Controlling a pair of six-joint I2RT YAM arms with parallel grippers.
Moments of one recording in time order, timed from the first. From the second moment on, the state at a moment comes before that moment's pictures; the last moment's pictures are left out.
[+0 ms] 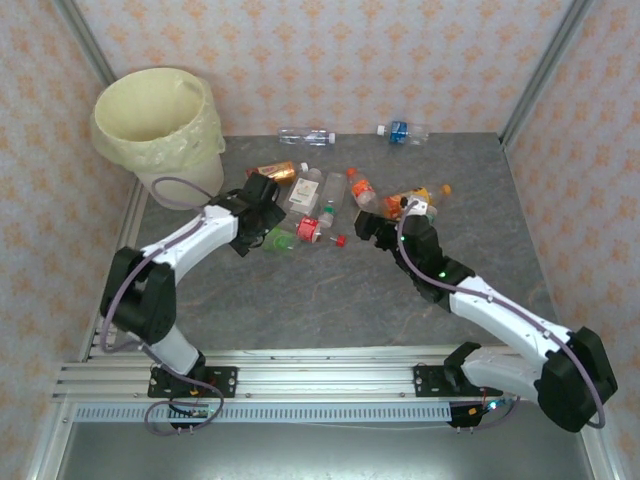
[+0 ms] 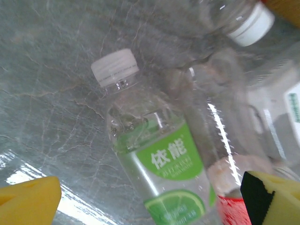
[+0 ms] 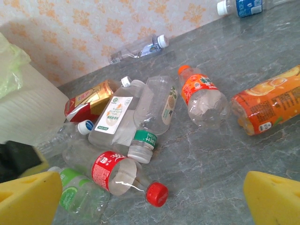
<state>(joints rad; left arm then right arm) -0.38 1.66 1.20 -0.72 -0.19 -1.22 0.61 1.05 0.65 0.02 0.25 0.64</state>
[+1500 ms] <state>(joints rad) -0.38 1.77 1.07 -0.59 -0.16 -1.22 0.60 0.96 0.54 -0.02 0.32 0.67</state>
